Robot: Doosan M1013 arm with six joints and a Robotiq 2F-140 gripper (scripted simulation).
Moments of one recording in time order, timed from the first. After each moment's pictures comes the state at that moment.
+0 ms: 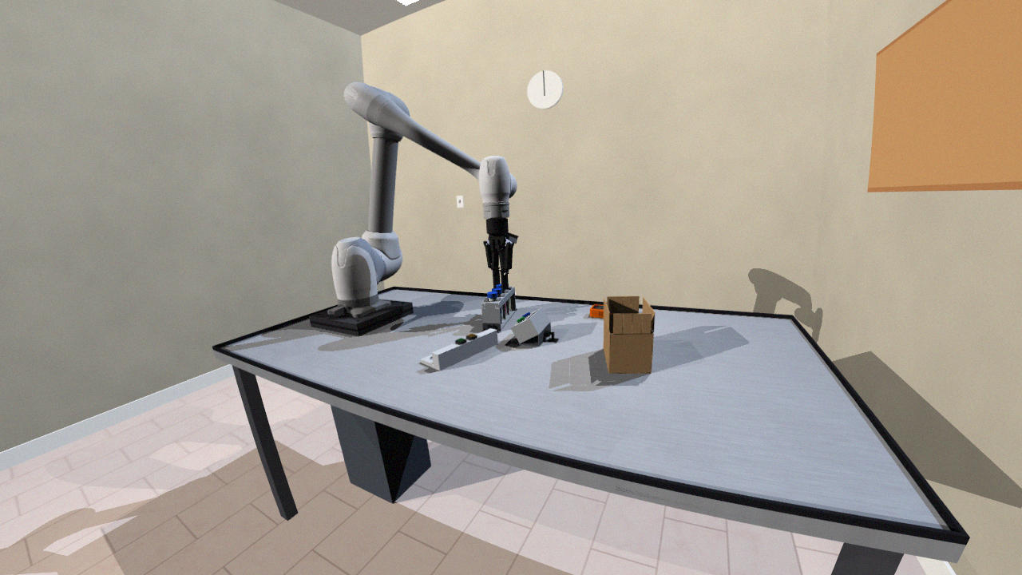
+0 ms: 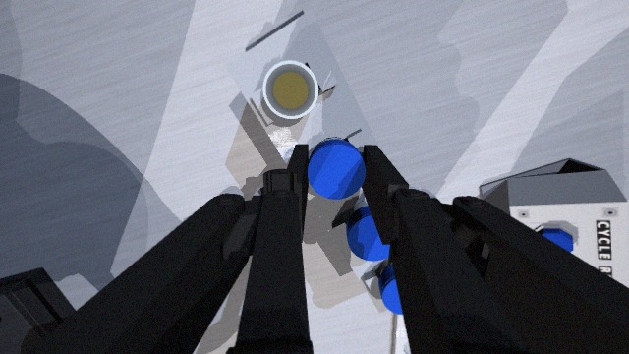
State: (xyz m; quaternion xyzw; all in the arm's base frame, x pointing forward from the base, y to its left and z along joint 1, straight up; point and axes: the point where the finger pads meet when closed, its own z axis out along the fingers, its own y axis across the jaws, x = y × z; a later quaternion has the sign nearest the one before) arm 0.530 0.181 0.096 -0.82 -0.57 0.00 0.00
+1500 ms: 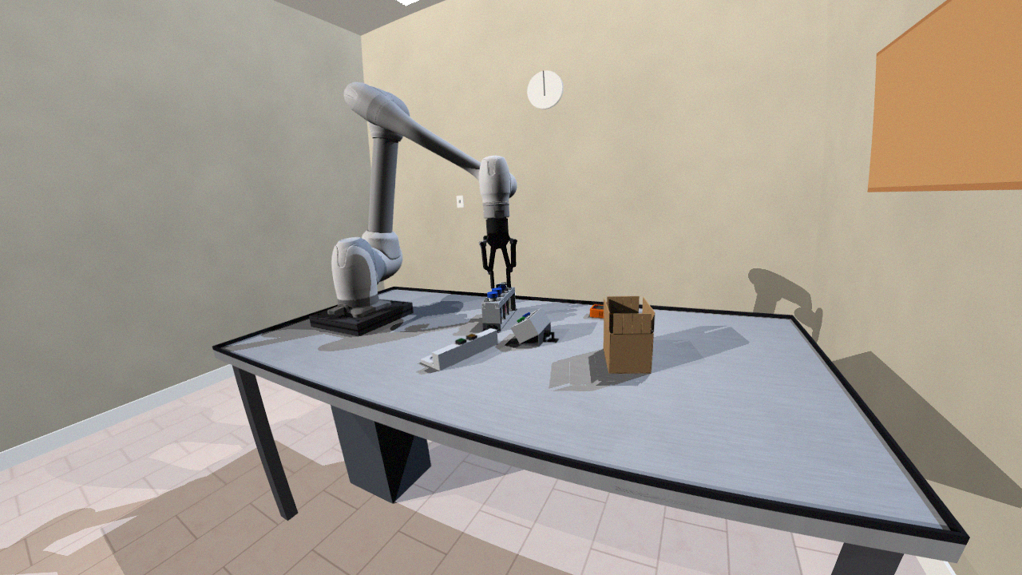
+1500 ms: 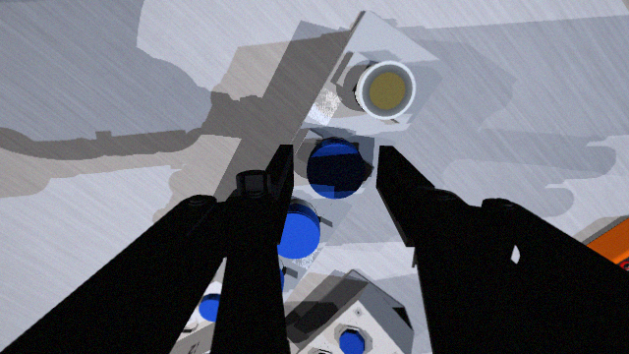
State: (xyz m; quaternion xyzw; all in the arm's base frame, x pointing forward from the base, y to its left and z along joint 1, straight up) arm 0.530 0.181 0.097 -0.42 -0.91 0.00 0.00
